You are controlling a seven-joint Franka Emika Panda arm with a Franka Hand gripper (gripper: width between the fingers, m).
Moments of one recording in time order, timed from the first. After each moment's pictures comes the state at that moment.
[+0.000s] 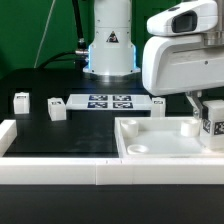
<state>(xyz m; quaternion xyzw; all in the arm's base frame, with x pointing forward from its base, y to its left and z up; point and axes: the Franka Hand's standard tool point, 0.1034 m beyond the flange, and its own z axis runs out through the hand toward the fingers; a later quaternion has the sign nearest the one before) 0.615 0.116 0.079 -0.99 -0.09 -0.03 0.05</state>
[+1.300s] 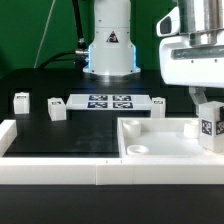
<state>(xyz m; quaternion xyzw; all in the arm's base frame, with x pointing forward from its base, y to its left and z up) 0.615 0.117 0.077 -0.85 0.52 -0.04 0.09</state>
